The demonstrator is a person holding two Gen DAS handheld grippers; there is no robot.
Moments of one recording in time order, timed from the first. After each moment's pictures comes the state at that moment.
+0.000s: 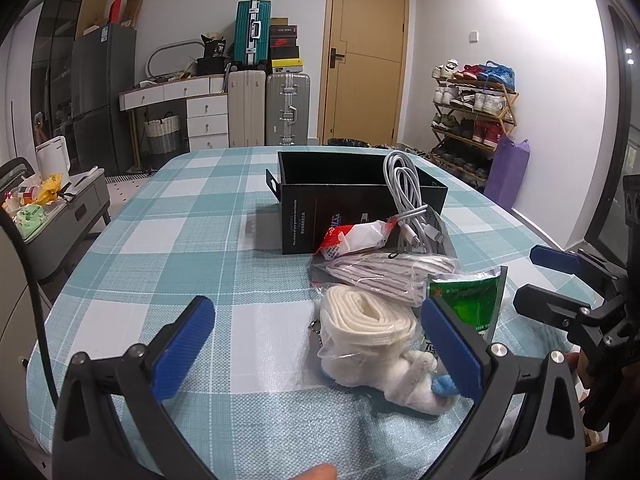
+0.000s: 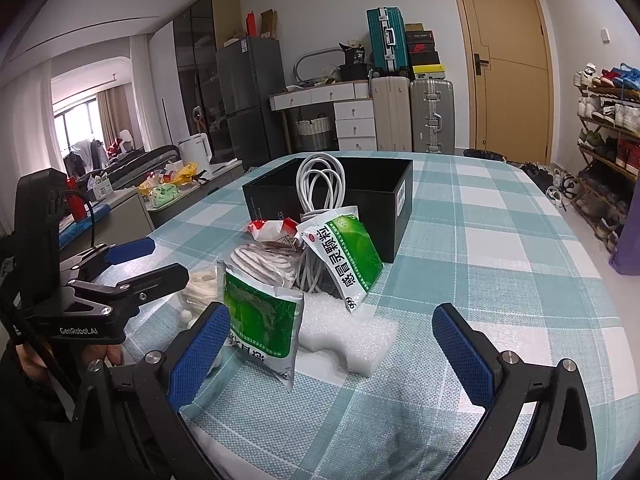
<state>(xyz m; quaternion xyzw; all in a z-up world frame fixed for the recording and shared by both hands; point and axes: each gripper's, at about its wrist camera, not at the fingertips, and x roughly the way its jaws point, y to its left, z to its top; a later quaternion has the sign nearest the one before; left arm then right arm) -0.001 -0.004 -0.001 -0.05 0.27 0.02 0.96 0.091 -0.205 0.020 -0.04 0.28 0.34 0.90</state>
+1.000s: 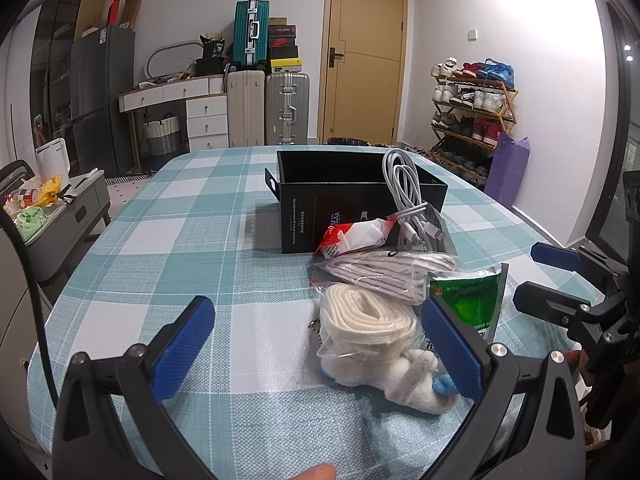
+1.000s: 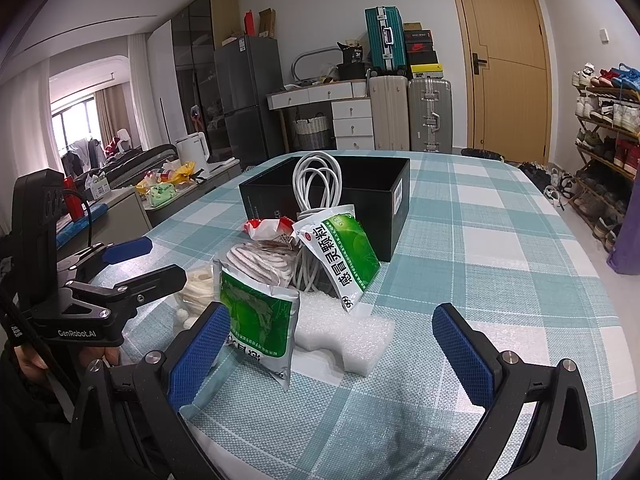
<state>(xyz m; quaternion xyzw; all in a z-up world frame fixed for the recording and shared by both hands) -0.001 -0.003 -0.001 -0.05 0.27 0.02 0.96 0.091 -0.207 0.021 -0.04 0.28 0.34 0.90</state>
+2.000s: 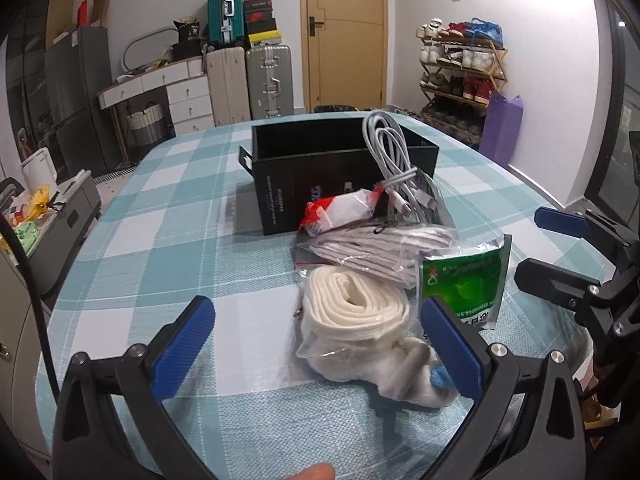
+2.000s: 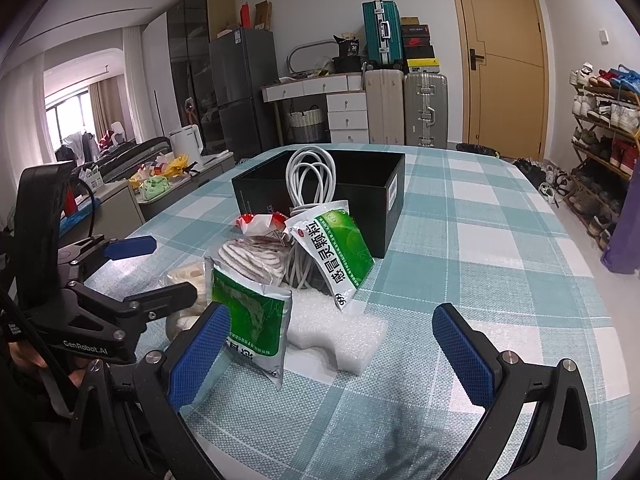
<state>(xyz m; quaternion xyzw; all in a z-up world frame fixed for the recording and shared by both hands) 0.020 -0.017 -0.007 0.00 0.34 0.00 0.94 0.096 -0.202 0.022 -0.05 0.30 0.32 0.90</state>
